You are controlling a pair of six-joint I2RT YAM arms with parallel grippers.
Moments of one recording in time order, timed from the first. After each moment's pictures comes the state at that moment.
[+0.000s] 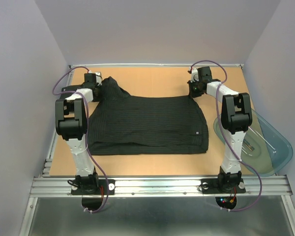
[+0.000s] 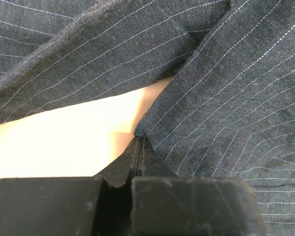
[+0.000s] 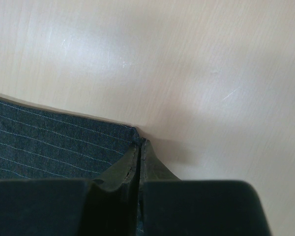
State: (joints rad) left arm 0.03 2.04 1.37 -0.22 0.04 -0.07; right arm 0.12 2.18 1.63 -0.36 -0.21 -0.11
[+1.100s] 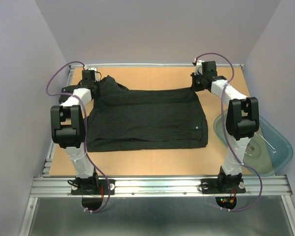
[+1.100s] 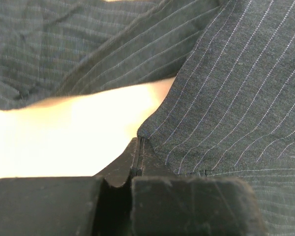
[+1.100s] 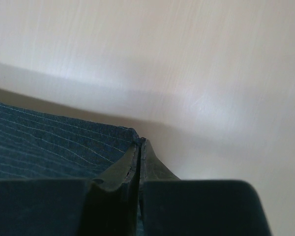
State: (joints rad) left arm 0.01 1.88 1.35 -0.25 -0.13 -0.06; right arm 0.12 2.03 1.61 -0.33 -0.13 -0.06
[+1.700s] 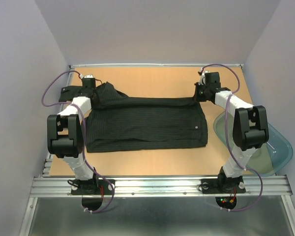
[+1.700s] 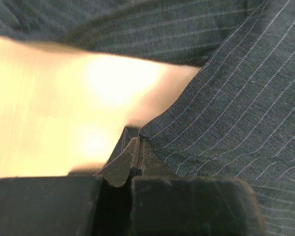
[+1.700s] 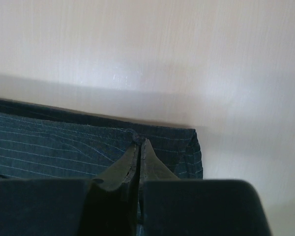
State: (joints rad) left arm 0.00 1.72 1.14 -0.24 -0.24 -0.21; right arm 0.12 1.83 1.28 -0.24 -0.12 0.10
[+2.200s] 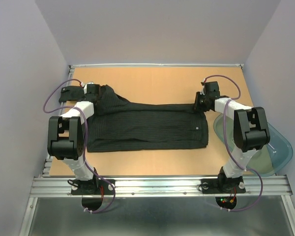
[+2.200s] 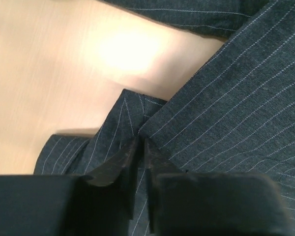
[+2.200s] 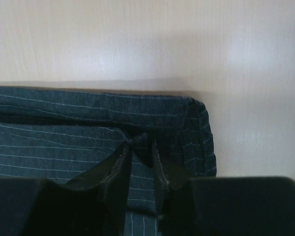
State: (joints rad) left arm -0.05 1.69 1.02 -0.25 -0.29 -0.36; right arm 0.12 1.80 1.11 -0.20 -0.10 0.26
